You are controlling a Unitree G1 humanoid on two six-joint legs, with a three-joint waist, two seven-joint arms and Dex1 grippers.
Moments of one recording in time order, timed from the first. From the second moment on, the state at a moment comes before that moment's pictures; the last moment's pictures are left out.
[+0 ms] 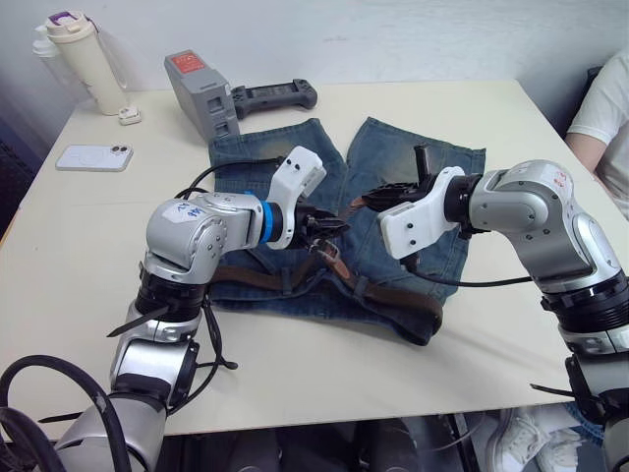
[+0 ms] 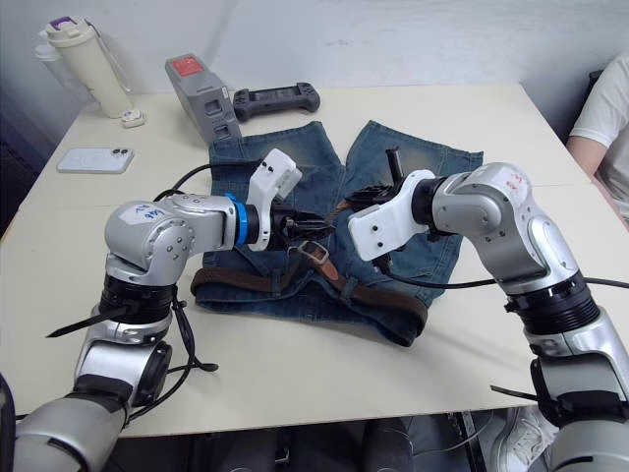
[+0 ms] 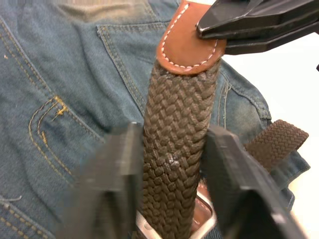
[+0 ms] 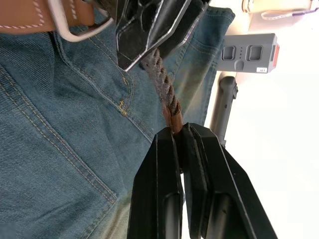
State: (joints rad) left arm -0.93 0.36 -0.10 -0.10 -0.49 1.27 -0.51; right arm -0.86 -0.78 0.28 -0.08 -0.39 -0.26 1.01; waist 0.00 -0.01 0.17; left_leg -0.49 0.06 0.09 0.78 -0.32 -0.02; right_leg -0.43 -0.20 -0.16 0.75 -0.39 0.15
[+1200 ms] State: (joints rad) left arm -0.84 -0.11 0.79 -0.09 -0.85 1.62 0.12; right arm -0.66 -0.47 -0.01 -0.42 0.46 1.12 0.82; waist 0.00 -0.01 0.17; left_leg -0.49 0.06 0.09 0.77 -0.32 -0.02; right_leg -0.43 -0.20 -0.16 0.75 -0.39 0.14
